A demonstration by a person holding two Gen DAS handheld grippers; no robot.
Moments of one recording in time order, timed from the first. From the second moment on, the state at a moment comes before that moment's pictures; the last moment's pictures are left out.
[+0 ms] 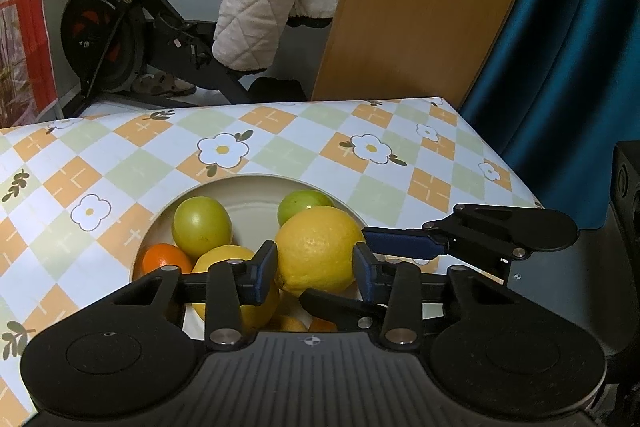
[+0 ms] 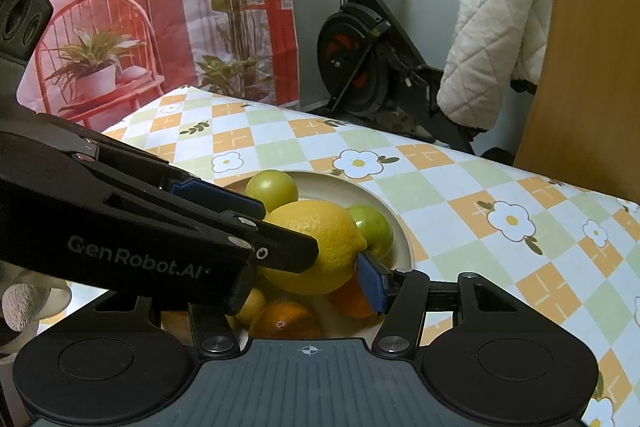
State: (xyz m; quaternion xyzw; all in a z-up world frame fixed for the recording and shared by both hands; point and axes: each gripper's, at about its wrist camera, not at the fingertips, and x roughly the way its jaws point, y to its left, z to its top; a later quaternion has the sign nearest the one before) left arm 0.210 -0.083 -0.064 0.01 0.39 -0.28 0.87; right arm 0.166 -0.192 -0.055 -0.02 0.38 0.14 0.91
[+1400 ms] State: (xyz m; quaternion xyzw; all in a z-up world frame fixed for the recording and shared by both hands) left arm 0.247 -0.071 -0.053 0.01 0.37 -0.23 0.90; right arm 0.197 -0.178 -0.039 -0.05 0.35 0.15 0.92
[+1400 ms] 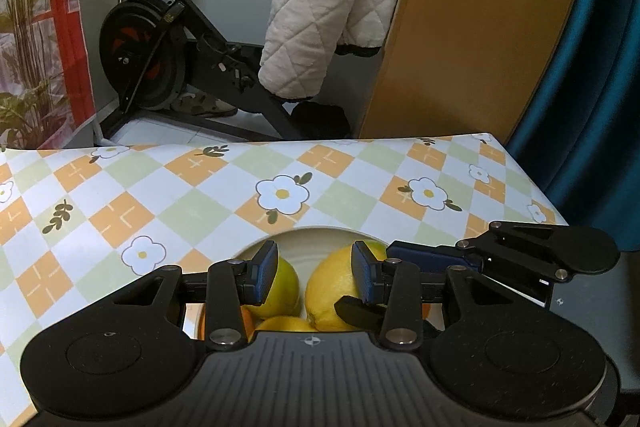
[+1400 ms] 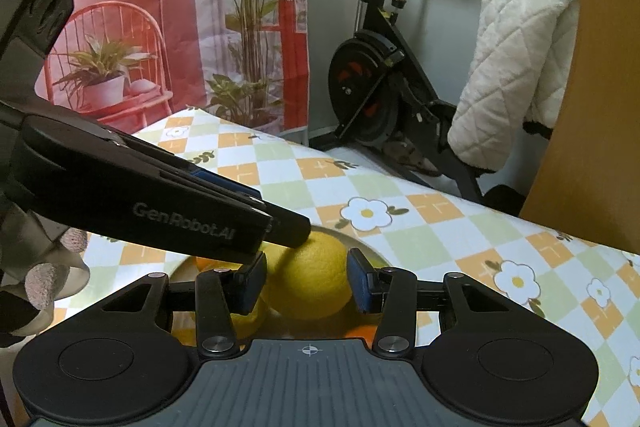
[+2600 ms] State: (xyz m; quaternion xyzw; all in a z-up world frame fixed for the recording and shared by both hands) left arm 0.239 -0.045 -0.058 0.01 0.39 -0.19 0.90; right arm 0.201 -0.167 -0.051 -0.06 0.38 0.13 0.91
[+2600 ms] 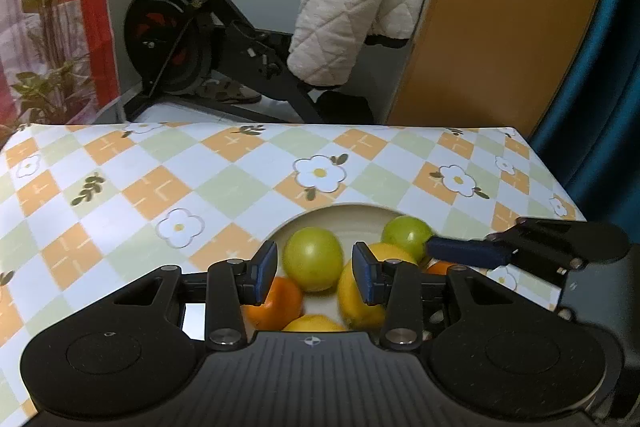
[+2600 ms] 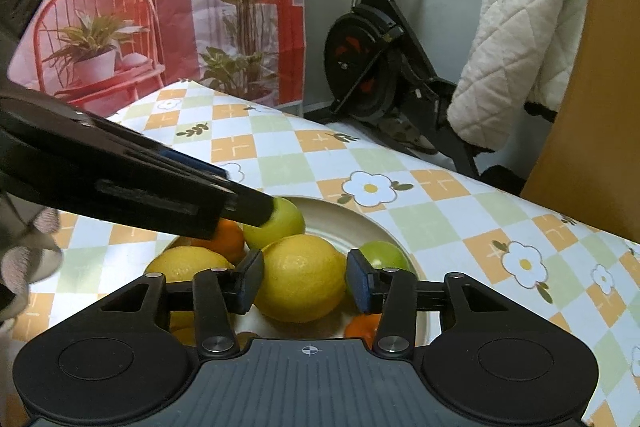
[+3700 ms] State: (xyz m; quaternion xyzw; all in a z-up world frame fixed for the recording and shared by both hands) left arm 0.124 -0.020 0.028 0.03 0.27 -0.10 0.96; right arm 0.096 -0.186 0.043 0.04 0.32 0.01 0.95
